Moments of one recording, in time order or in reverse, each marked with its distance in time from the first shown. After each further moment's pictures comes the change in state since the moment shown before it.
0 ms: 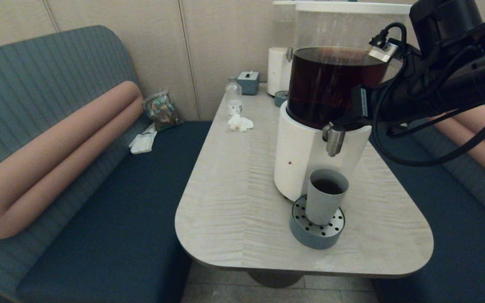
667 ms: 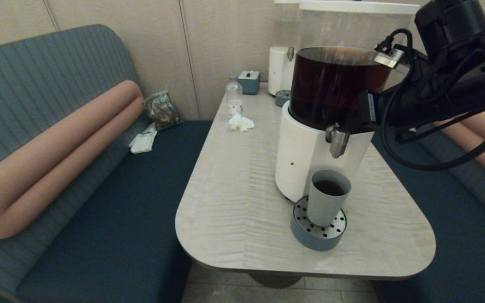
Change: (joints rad) left arm 0.000 0.000 0.000 0.000 0.000 0.000; right arm -0.033 -0.030 0.032 0.034 -0.004 0.003
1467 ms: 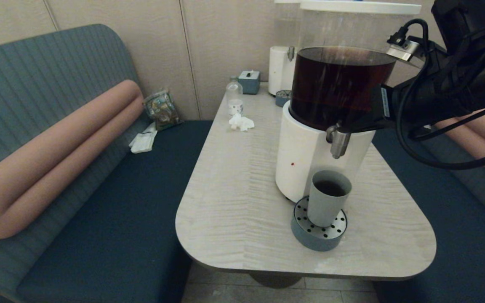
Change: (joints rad) left arm 0.000 0.000 0.000 0.000 0.000 0.000; right arm -0.003 -0.043 -0.011 0.060 -0.001 0.001
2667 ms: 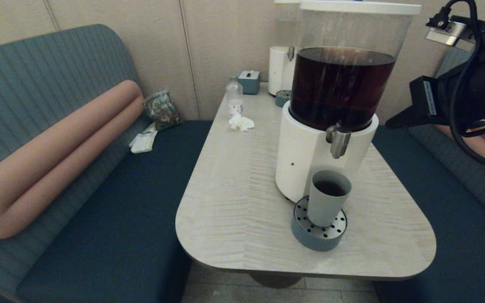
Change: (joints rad) left arm 0.000 0.000 0.000 0.000 0.000 0.000; right arm 0.006 -0.097 -0.021 0.142 -0.141 -0.054
